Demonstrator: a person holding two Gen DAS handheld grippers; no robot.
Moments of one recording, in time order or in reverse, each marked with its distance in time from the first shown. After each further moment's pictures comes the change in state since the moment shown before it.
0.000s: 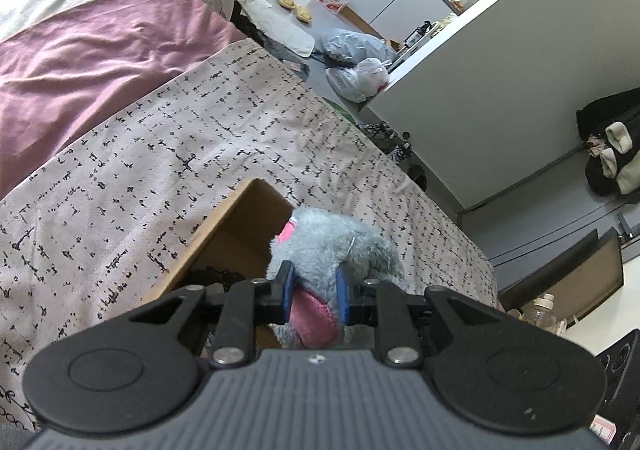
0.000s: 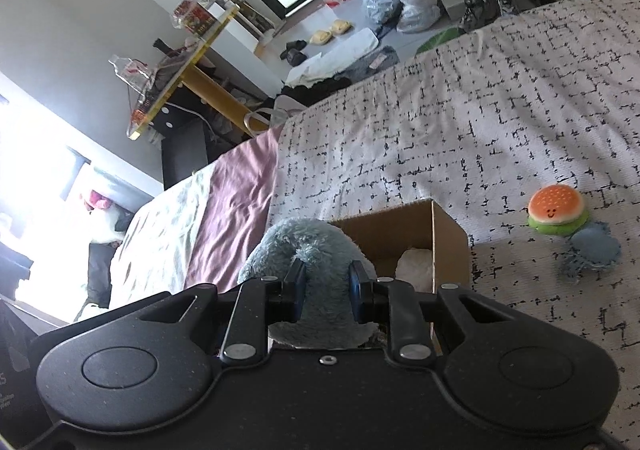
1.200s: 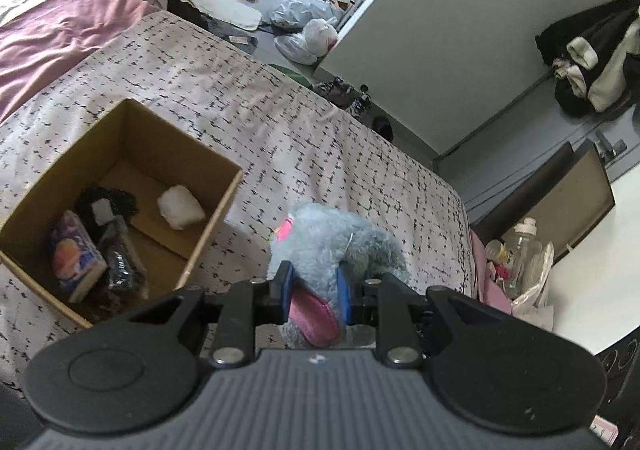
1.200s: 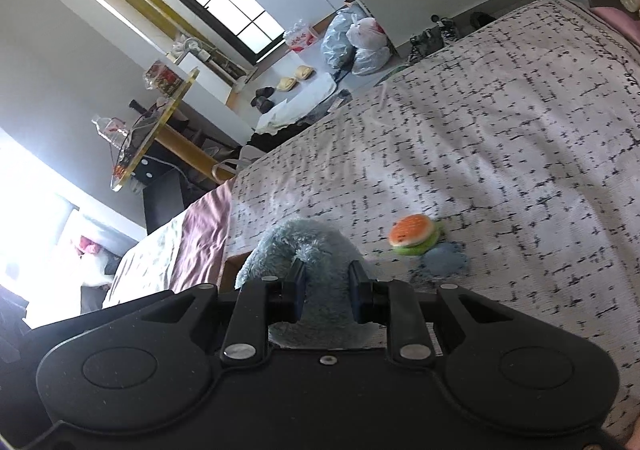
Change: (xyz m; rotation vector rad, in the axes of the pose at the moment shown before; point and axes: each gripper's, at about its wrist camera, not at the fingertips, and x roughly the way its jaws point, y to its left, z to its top) left arm 0.005 -0.116 -0.096 0.154 0.058 -0.021; right arm -0.109 -0.101 -0.003 0.064 -0.124 -0.028
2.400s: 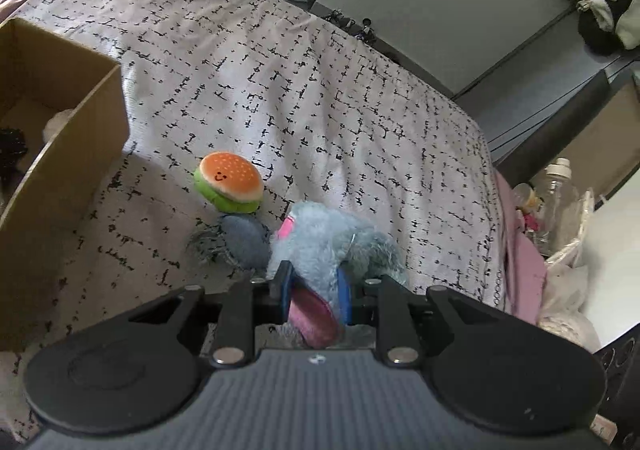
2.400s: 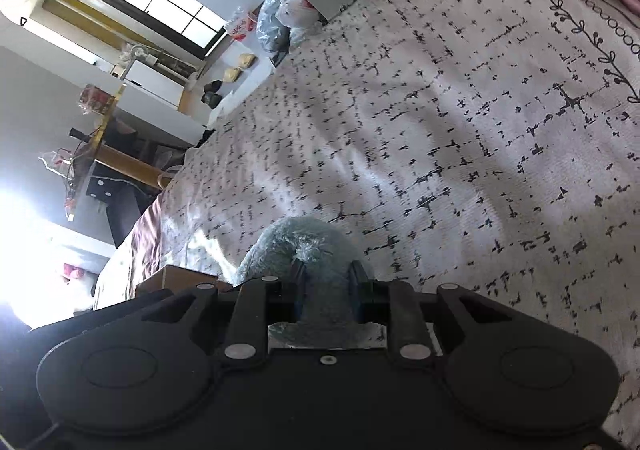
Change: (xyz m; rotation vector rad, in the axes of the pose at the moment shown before) left arm 0.127 -0.060 -0.043 0.047 0.162 0.056; right arm 0.025 -0.138 0.028 0.152 0.080 -0.055
